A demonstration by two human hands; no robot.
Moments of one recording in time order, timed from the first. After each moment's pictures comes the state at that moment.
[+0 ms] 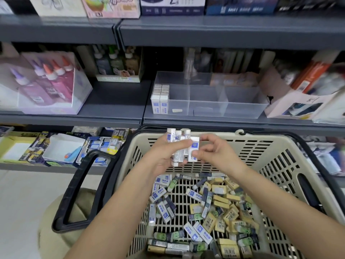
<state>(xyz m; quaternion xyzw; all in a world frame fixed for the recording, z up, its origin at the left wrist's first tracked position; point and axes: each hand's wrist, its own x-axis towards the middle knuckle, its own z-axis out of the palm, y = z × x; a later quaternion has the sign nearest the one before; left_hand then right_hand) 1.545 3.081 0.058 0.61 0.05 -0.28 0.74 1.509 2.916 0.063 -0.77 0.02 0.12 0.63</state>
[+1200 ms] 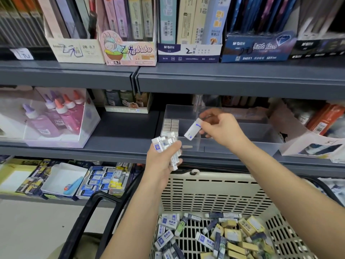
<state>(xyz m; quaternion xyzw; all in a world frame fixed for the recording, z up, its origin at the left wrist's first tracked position) 1.609 3.098 0.075 0.53 0.10 -0.08 0.84 1.647 2.927 0.130 -0.85 -0.01 -0.06 0.52</state>
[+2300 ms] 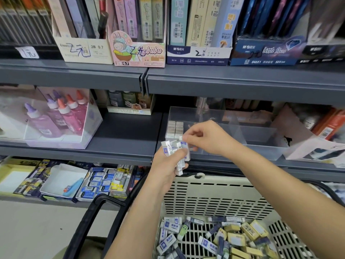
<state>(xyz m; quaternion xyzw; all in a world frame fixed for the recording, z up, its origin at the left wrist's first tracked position) 1.611 3.101 0.073 0.56 0.05 -0.11 0.82 1.641 2.961 0.136 -0.91 -0.12 0.05 0.39</state>
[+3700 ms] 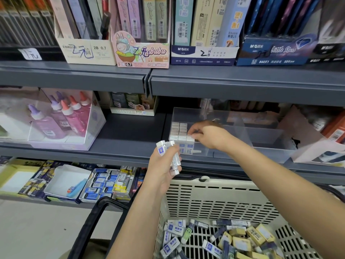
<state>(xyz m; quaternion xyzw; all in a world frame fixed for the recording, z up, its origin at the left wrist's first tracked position) 1.622 3.114 0.070 0.53 0.14 -0.11 0.83 1.688 2.958 0.116 -0.97 -0.08 0.07 0.21</state>
